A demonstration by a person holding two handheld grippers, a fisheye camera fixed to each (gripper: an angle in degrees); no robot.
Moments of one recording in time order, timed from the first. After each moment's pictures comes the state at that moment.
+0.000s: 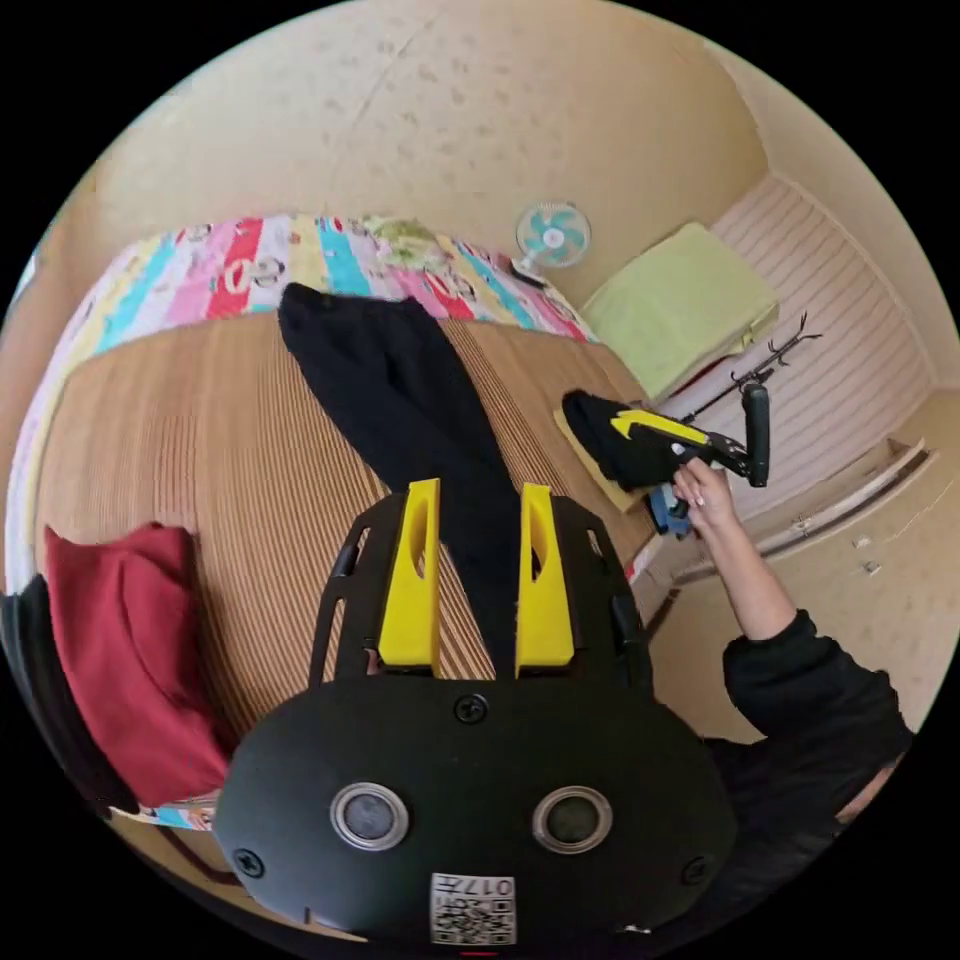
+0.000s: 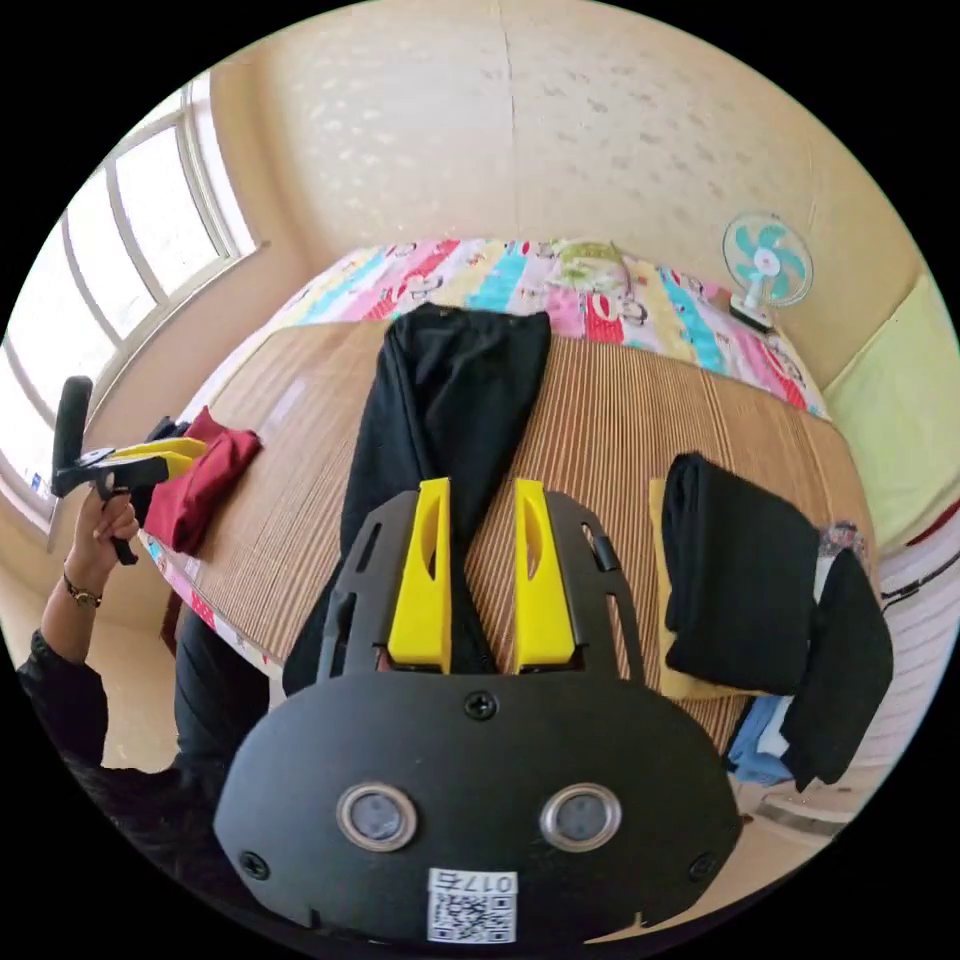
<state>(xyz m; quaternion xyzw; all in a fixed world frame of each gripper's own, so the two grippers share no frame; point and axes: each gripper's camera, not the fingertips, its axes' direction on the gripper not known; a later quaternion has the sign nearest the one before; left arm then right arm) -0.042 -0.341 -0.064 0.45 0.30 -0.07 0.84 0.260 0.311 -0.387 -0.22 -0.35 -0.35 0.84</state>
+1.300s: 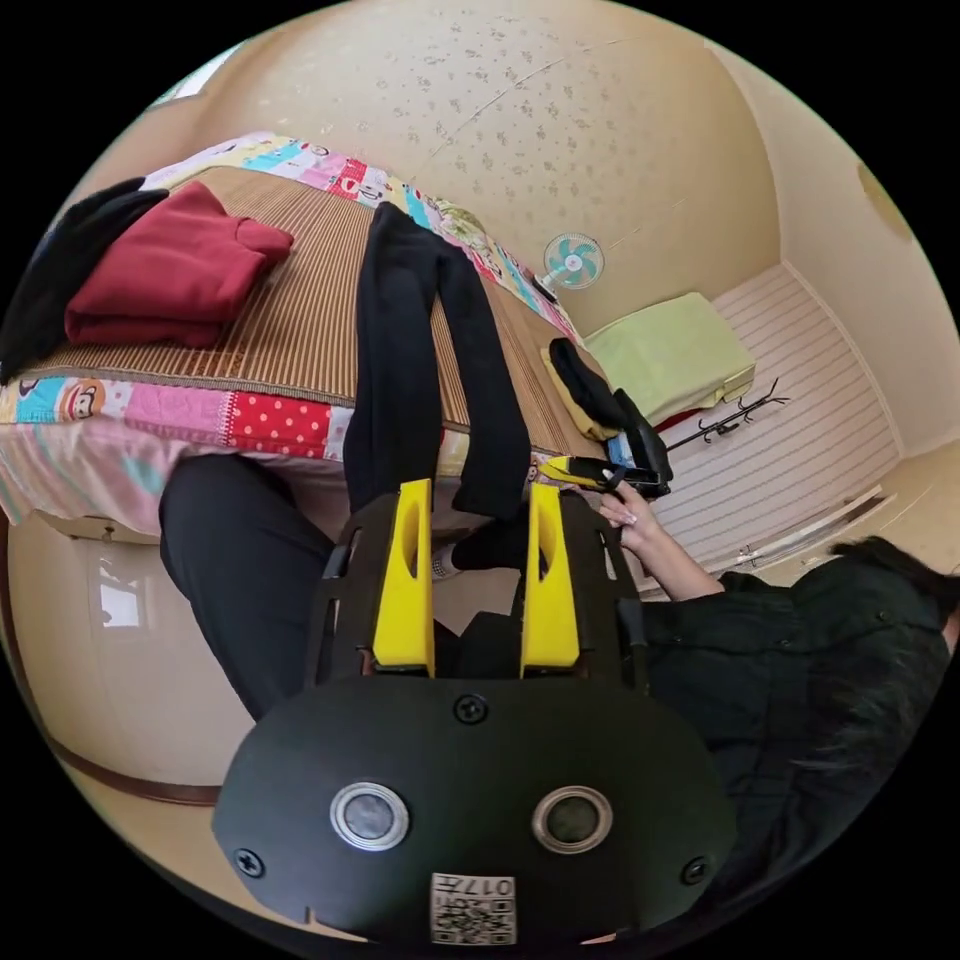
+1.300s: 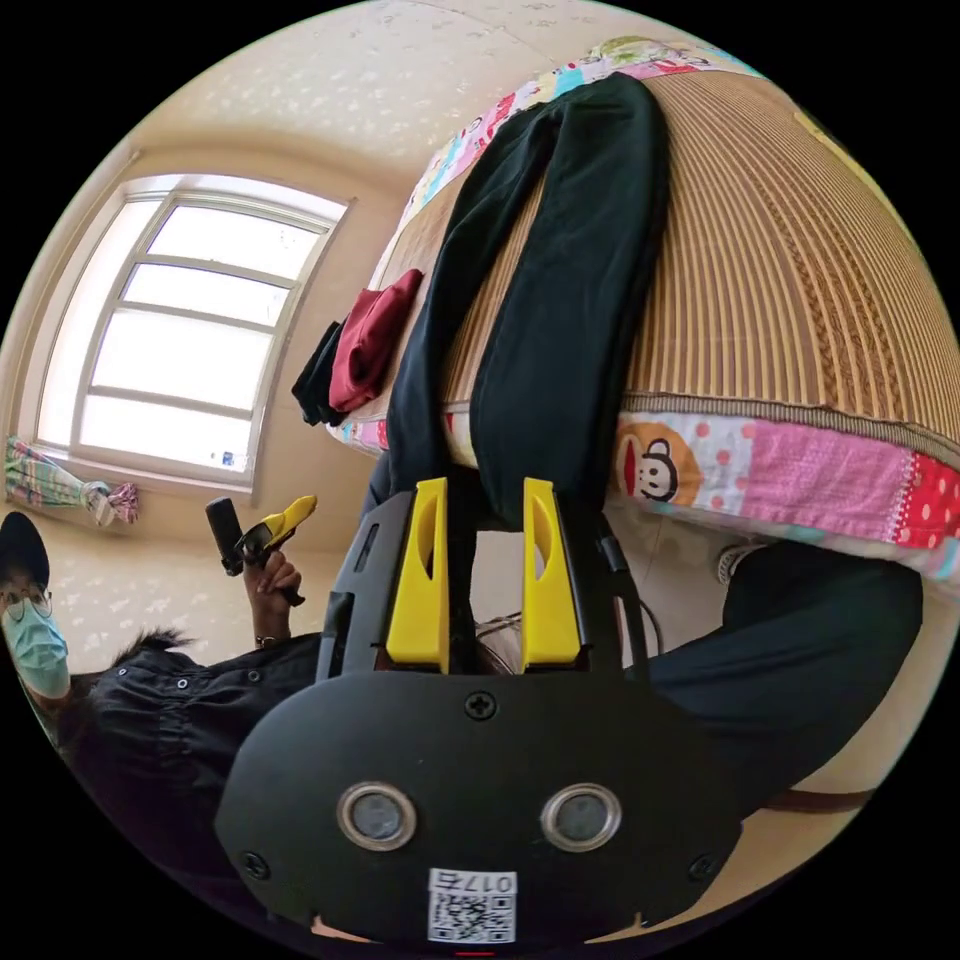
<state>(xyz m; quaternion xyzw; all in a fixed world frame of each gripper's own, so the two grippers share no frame) -0.009 -0.002 0.073 0.49 0.38 -0.17 0.77 0.441 0.411 -0.366 -0.47 -0.55 -0.20 0.66</state>
